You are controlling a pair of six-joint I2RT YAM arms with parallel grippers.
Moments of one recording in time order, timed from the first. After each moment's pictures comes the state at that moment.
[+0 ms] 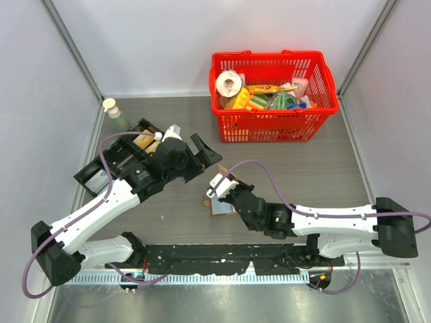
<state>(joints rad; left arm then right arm) -0.78 1.10 1.02 -0.45 -0.13 -1.15 1.32 1.17 0.66 0.23 0.83 -0.38</state>
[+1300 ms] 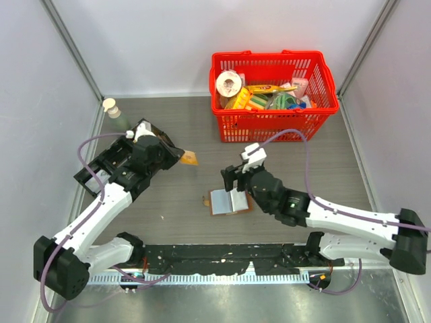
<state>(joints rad) -0.49 1.05 0.83 -0.26 -0.10 -0.99 1.14 1.09 0.72 0.10 0.64 0.18</state>
